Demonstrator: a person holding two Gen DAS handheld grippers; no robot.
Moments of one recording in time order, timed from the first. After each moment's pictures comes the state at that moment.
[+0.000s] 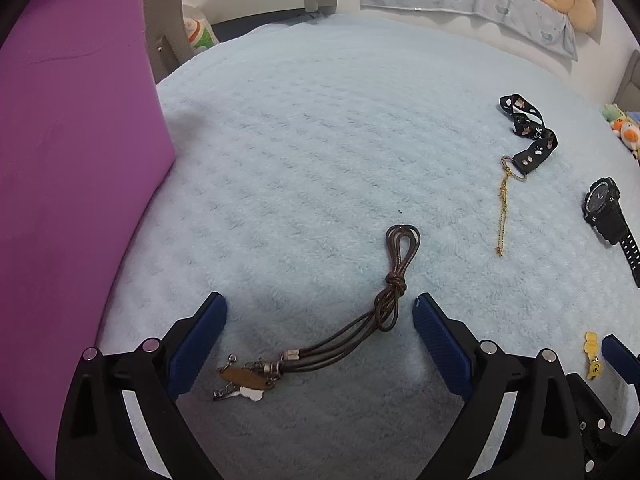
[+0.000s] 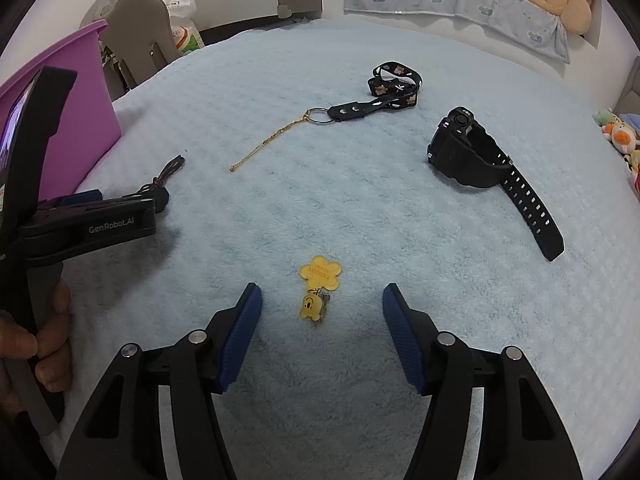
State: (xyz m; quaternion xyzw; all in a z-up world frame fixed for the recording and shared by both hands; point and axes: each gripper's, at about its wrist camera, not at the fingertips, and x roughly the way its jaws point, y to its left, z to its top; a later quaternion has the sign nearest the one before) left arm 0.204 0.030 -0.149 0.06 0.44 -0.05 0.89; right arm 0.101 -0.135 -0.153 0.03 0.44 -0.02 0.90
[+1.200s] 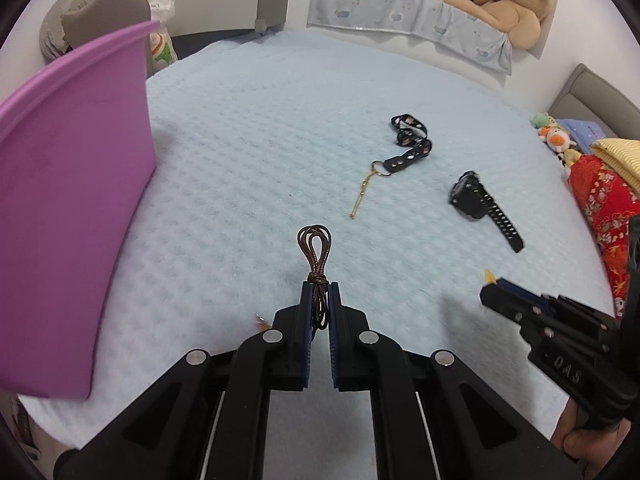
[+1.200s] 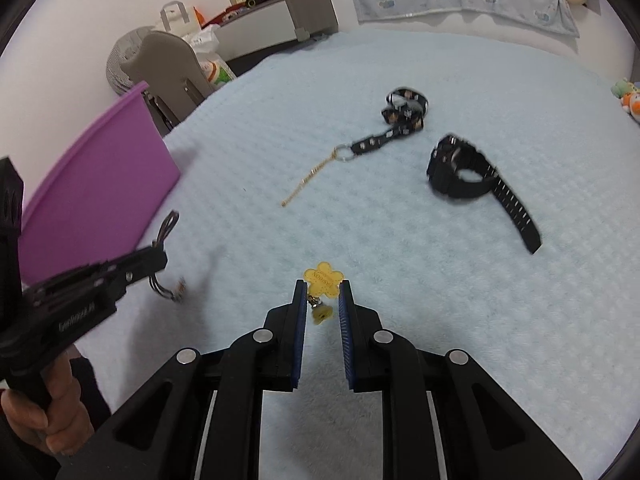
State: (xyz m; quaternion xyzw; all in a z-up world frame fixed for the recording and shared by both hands) left arm 0.100 0.028 -0.066 0.01 0.44 -0.16 0.89; right arm 0.066 -0.159 -0.090 0.12 0.42 0.06 0.90
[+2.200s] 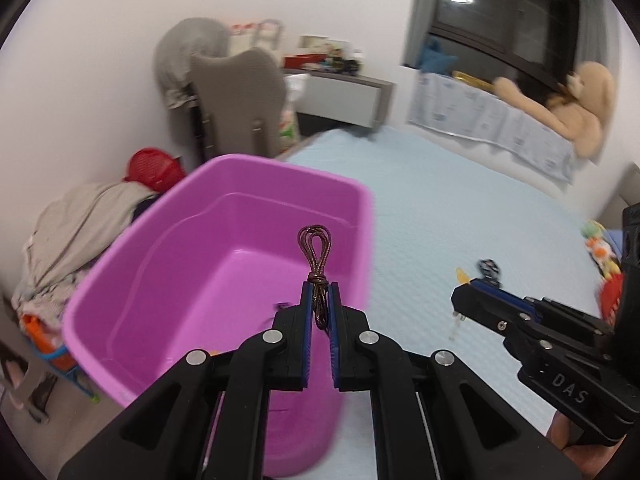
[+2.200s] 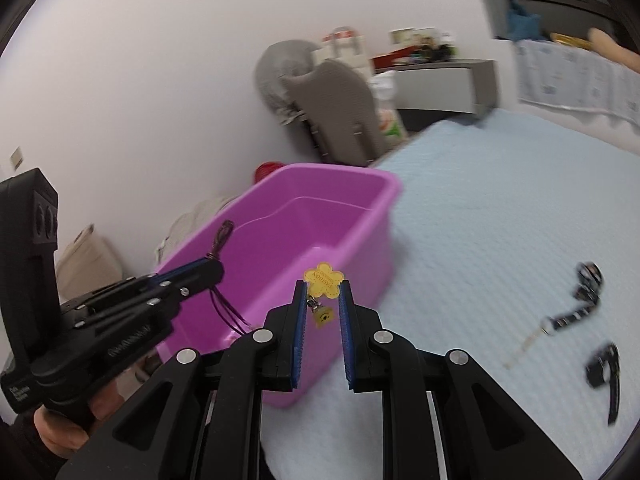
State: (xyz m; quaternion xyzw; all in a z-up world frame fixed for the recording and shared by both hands) left arm 0.094 0.200 0.090 -0.06 0.34 -0.01 0.94; right arm 0.127 0.040 0.084 0.05 0.34 0.29 0.89
